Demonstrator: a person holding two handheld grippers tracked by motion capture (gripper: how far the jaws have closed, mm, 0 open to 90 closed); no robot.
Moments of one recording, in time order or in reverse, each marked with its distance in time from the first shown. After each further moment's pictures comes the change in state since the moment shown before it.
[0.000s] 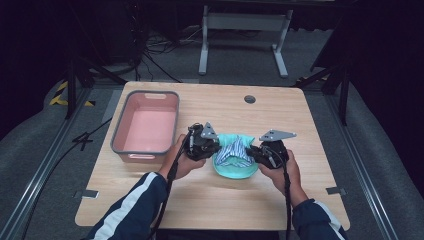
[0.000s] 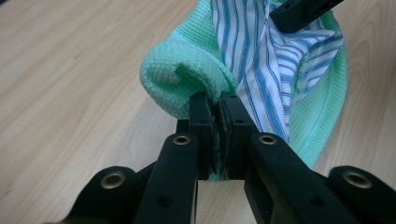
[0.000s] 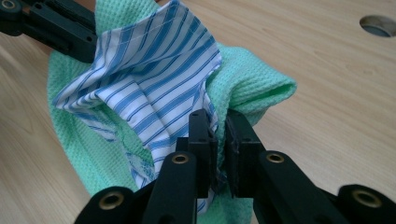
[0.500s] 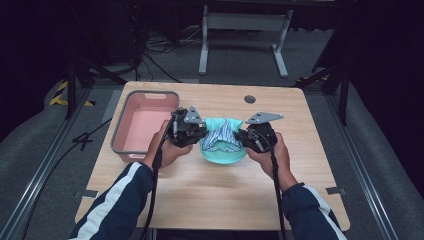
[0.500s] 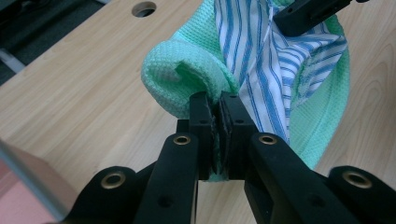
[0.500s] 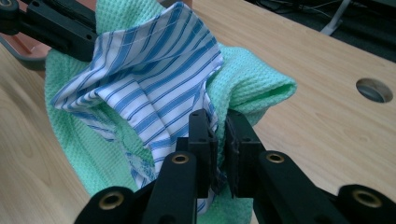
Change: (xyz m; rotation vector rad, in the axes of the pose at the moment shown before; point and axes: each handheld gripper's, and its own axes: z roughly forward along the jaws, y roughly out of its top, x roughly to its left) left arm 0.028 0.009 -0.050 -0.030 0.083 -0.011; right arm 0.021 0.061 0.005 -0.033 -0.013 -0.064
